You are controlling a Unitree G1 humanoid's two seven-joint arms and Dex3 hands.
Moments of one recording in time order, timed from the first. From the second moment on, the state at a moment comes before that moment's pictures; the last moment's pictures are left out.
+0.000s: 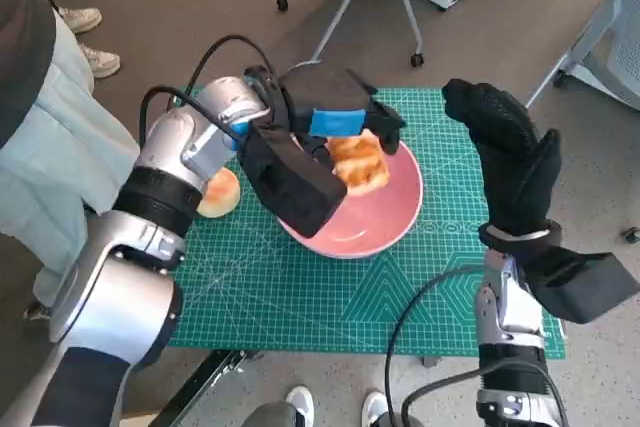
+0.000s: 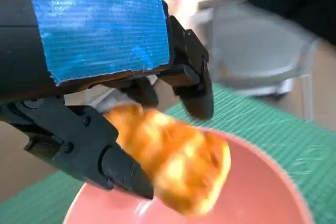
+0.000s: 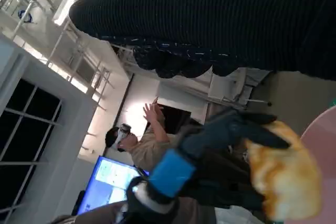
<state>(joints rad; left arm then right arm) -1.31 0.33 -0.49 1.11 0.65 -0.68 -0.37 -0.53 -0.10 -0.15 0.43 0.30 -0.66 0.39</state>
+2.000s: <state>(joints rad) -1.03 0.81 -0.26 0.73 0.49 -0.41 -0.65 -0.57 -0.08 -0.13 0.49 0.32 -0.65 0.46</state>
